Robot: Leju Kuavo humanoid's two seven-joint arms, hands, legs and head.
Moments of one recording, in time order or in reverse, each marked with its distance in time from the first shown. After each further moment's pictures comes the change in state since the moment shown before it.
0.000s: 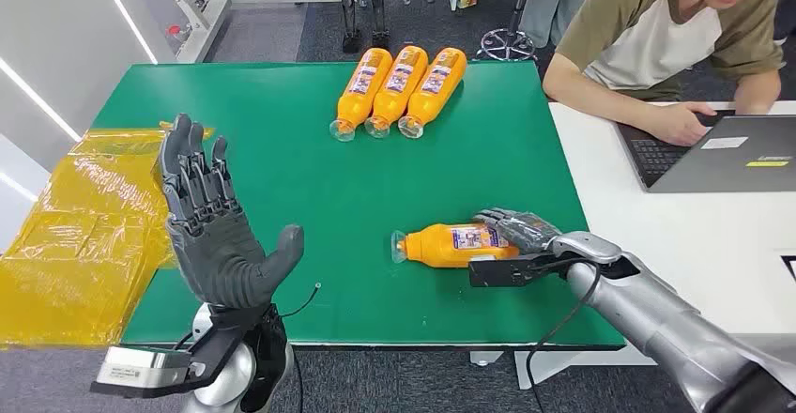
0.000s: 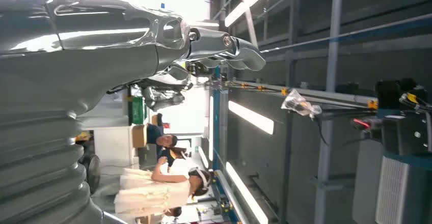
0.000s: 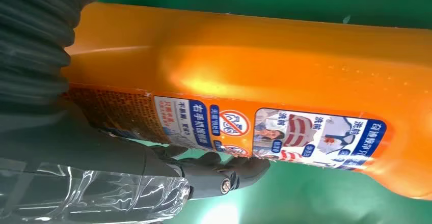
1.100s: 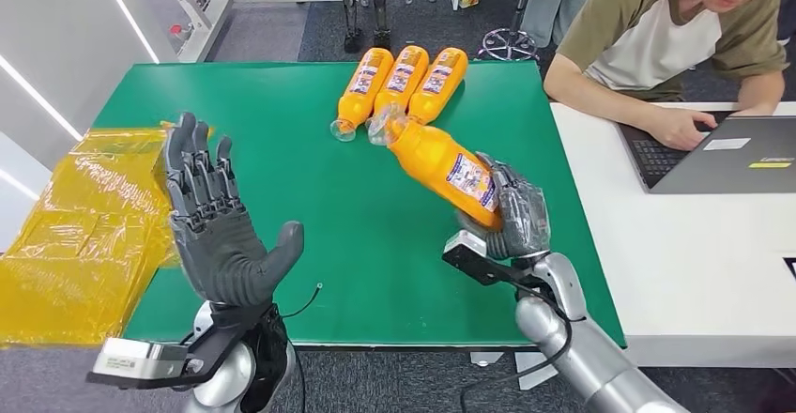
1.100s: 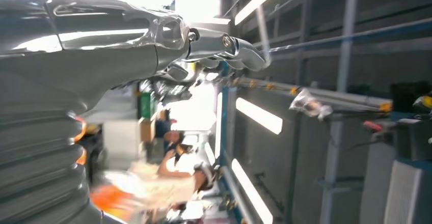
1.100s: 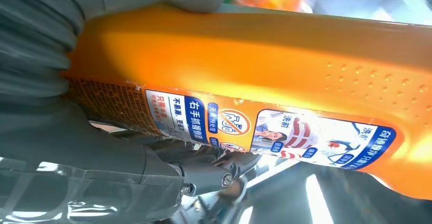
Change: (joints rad) left arm 0.004 -0.006 0.001 0.003 0.029 -0.015 0.041; right arm 0.310 0.241 -0.398 -0.273 0.057 -0.841 -0.079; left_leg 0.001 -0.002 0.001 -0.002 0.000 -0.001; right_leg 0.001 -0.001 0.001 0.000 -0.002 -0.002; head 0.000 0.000
